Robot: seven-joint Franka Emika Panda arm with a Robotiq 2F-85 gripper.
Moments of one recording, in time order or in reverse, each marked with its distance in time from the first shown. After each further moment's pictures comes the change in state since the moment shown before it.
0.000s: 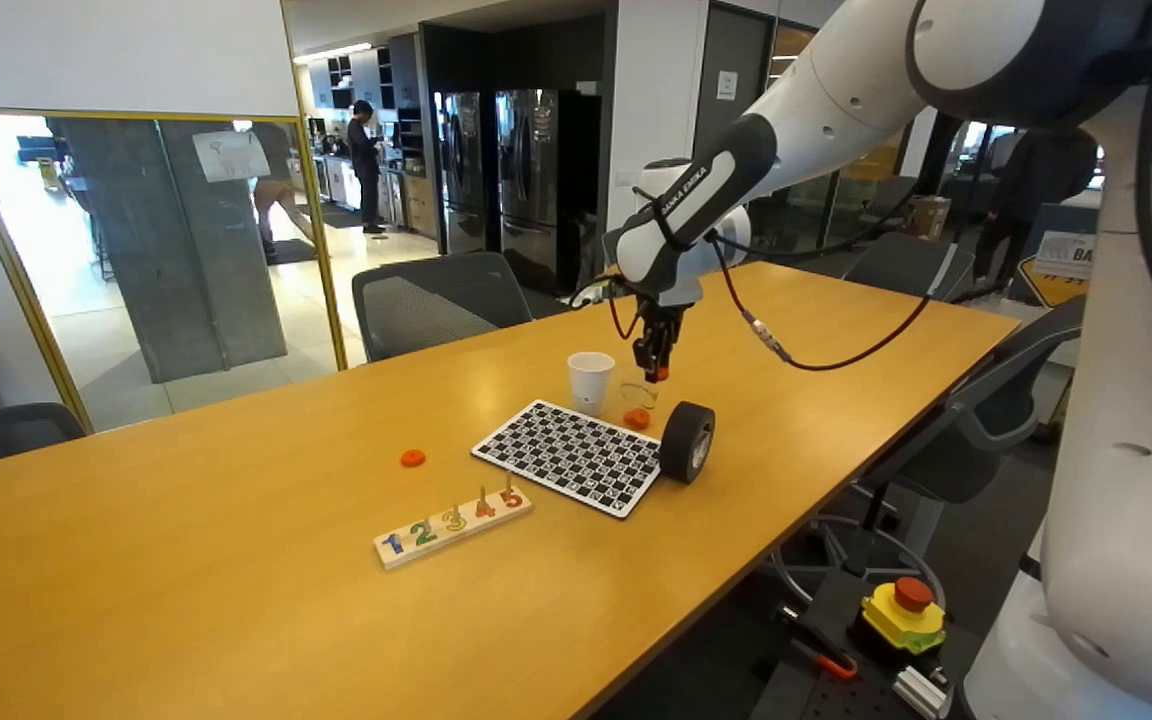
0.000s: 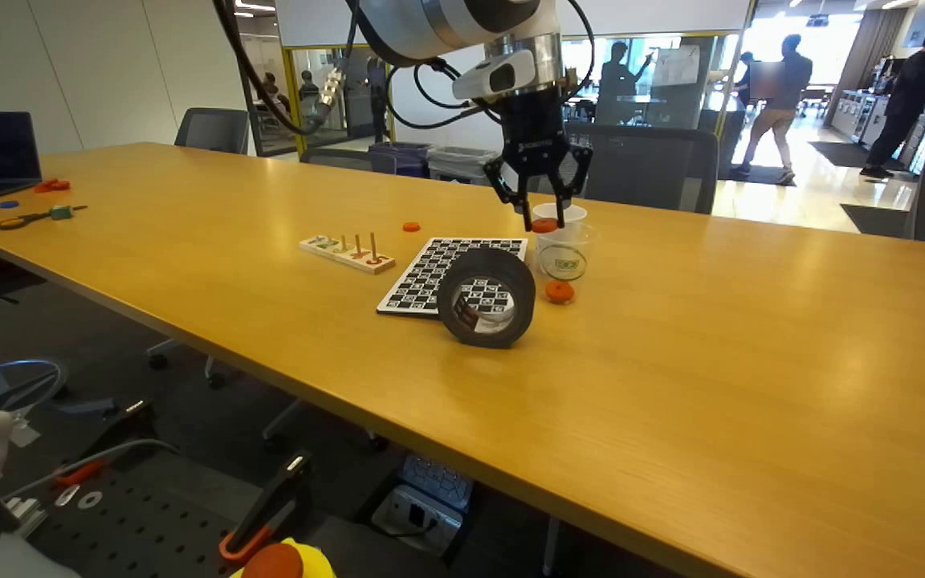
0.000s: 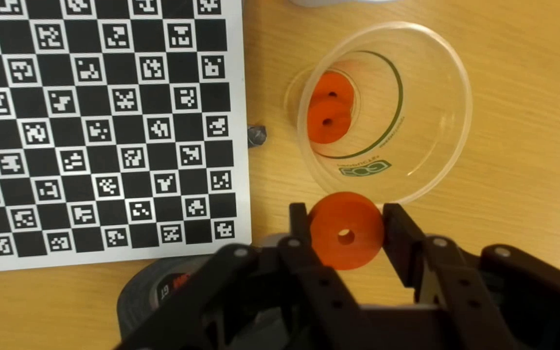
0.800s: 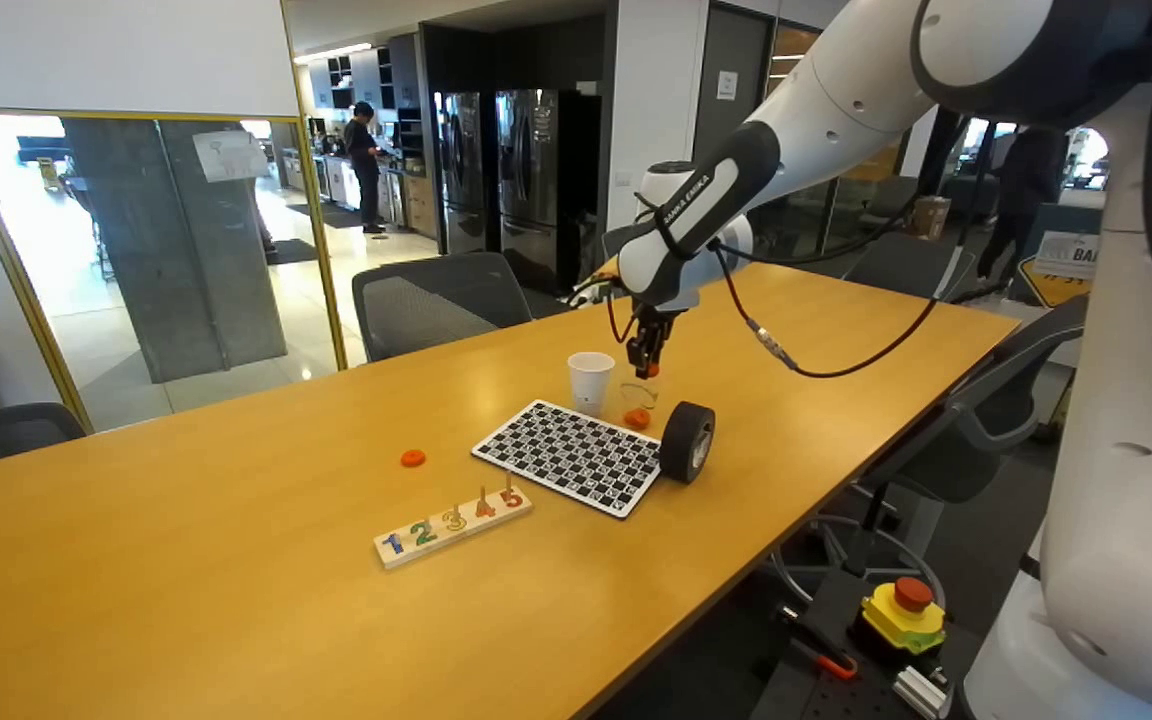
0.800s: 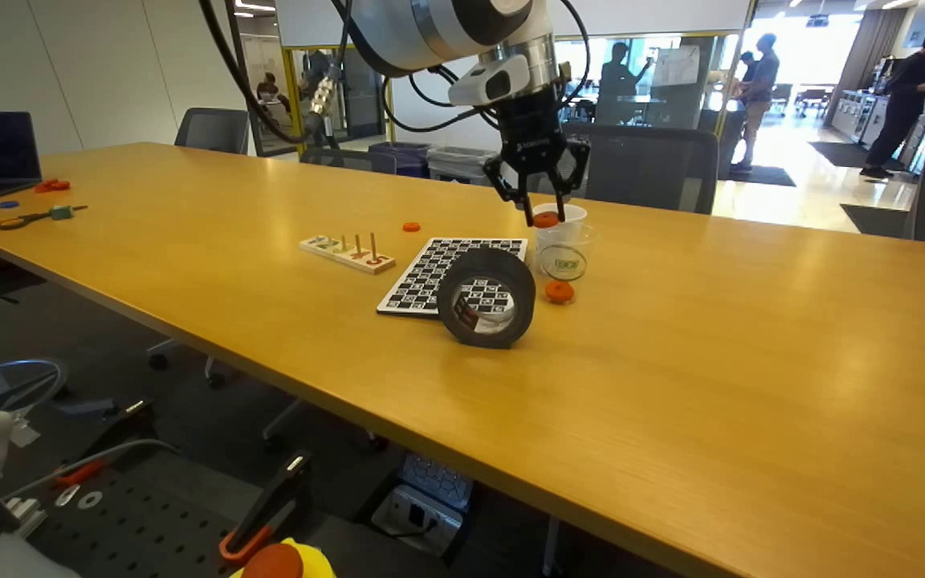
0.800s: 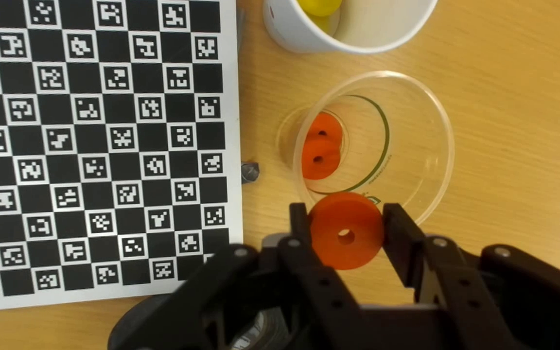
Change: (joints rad) arm -0.007 -0.005 0.015 -0.037 -0.009 0.127 0.003
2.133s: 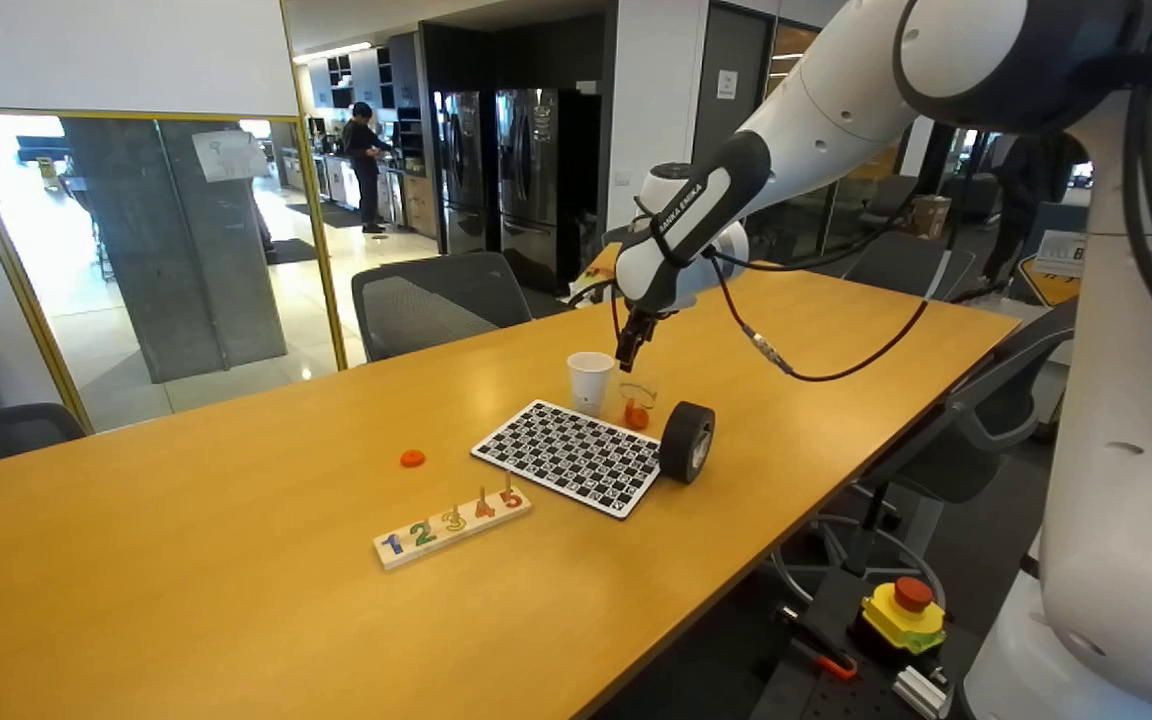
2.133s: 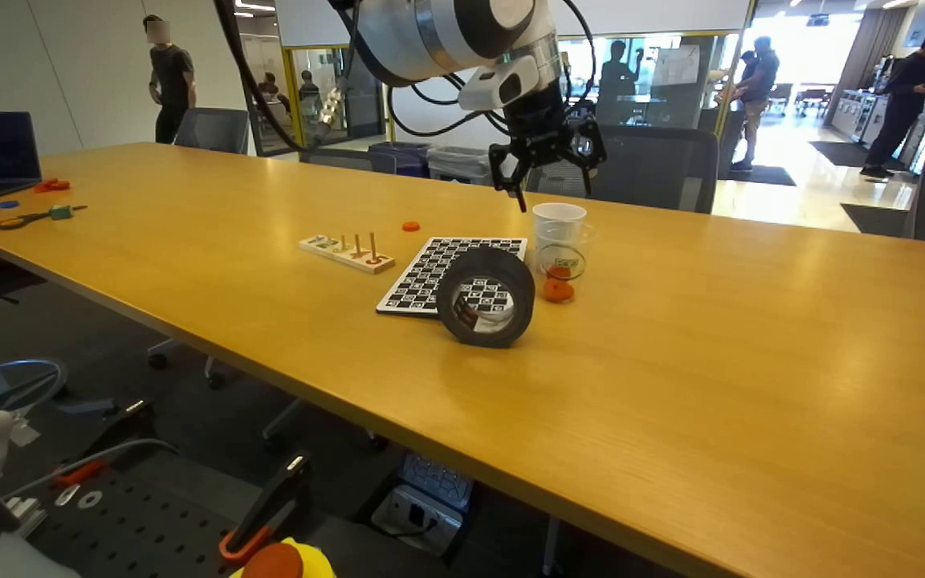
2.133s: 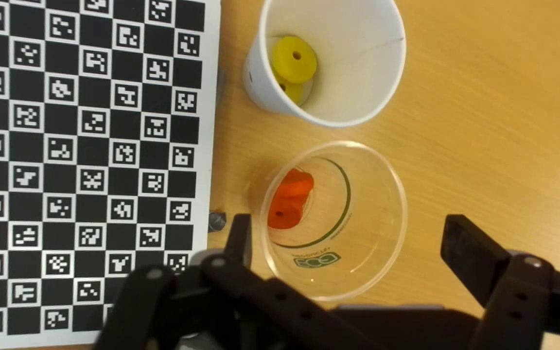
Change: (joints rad) arm -0.004 0.028 0.006 0.011 -0.004 0.142 -0.090
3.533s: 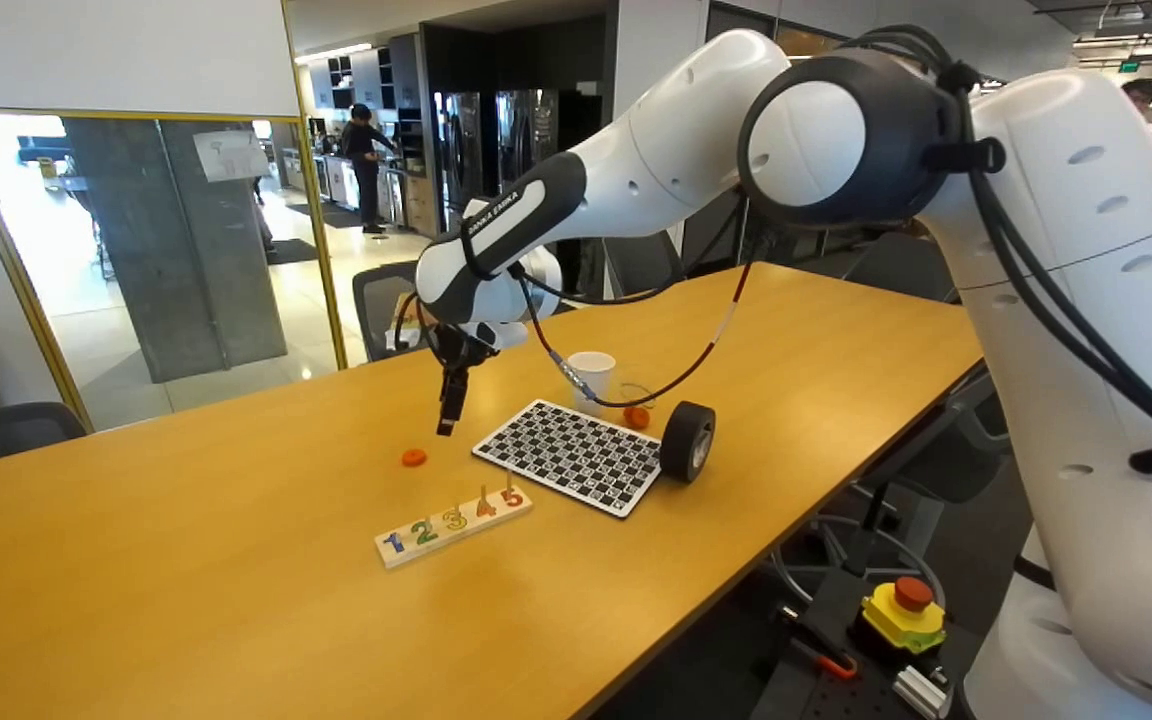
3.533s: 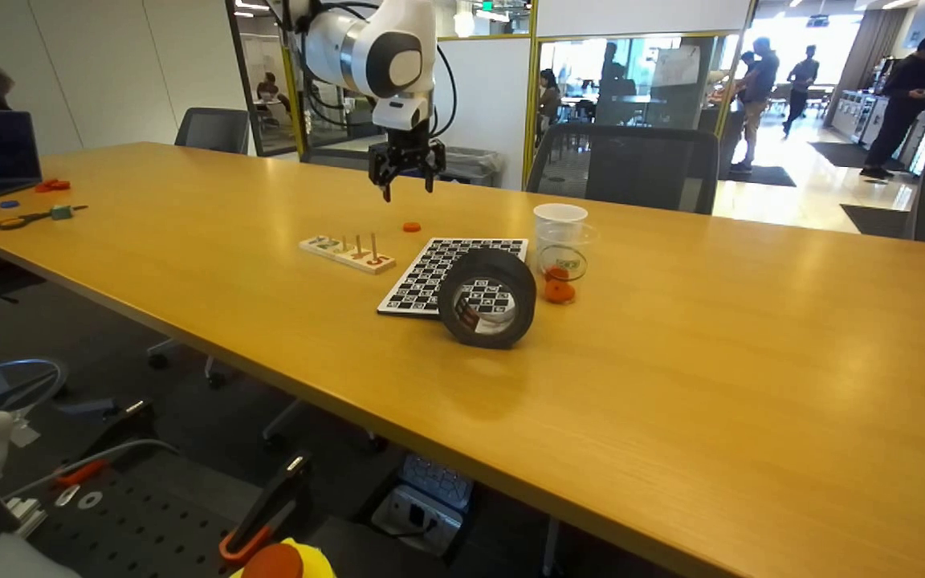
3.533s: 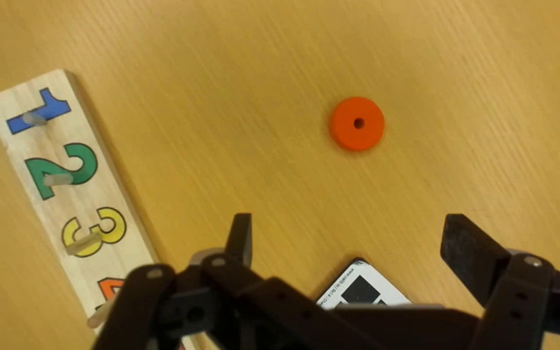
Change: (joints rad) arm 0.121 0.354 0.307 0.465 0.413 -0.251 -0.545
